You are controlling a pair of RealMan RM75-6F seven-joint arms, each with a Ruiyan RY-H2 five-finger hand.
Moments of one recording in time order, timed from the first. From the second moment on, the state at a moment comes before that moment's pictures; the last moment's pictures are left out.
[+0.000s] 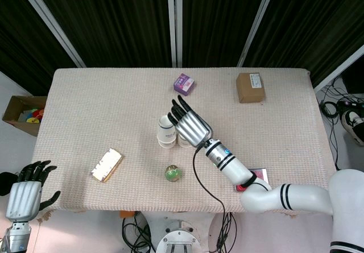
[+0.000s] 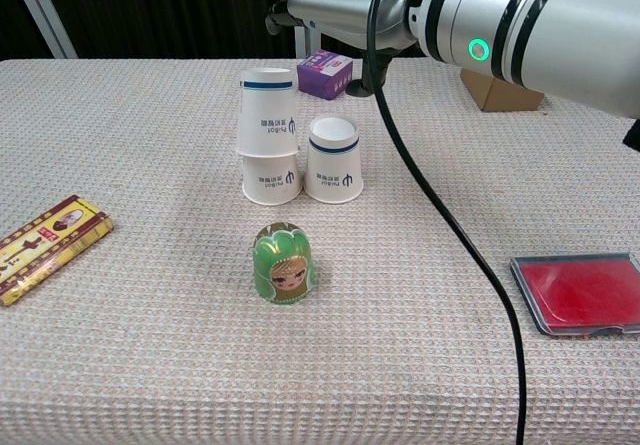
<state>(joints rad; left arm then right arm) 0.07 -1.30 0.03 -1.52 1.60 1.61 0.16 1.05 -1.53 0.23 -1.64 -1.03 0.95 -1.14</state>
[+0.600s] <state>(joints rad) 0.06 -1.30 0.03 -1.52 1.59 1.60 0.16 1.03 -1.50 0.30 -1.72 -0.84 0.93 -0.80</state>
